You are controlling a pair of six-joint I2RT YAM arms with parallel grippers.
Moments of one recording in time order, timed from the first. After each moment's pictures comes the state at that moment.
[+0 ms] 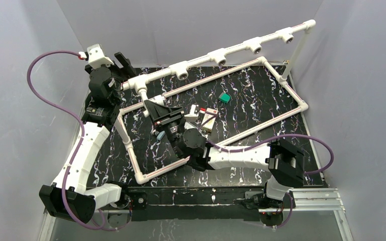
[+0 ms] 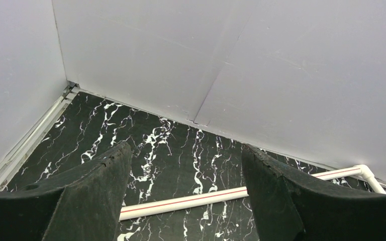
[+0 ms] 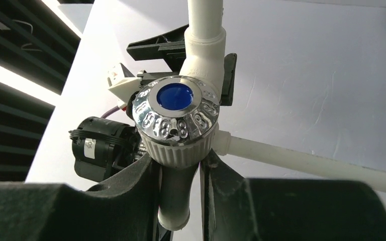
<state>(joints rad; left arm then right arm) -0.23 1.17 1.20 -0.08 -0.38 -0.28 1.36 1.67 1.15 0.94 0.81 1.35</state>
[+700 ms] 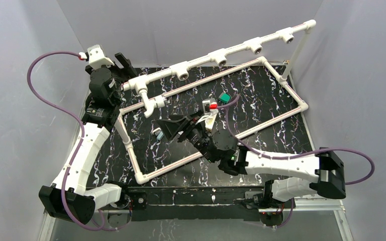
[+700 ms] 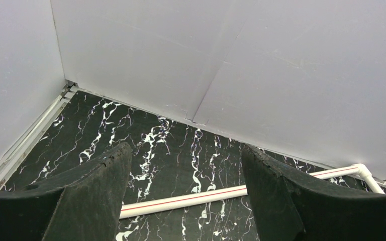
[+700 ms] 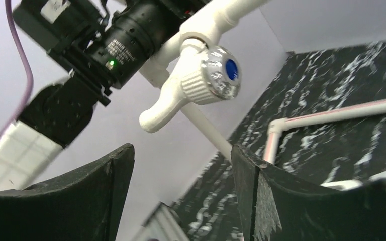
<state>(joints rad) -0.24 1.16 1.20 -0.09 -0.39 -0.29 1.35 1.29 0.90 0.67 0.55 0.69</state>
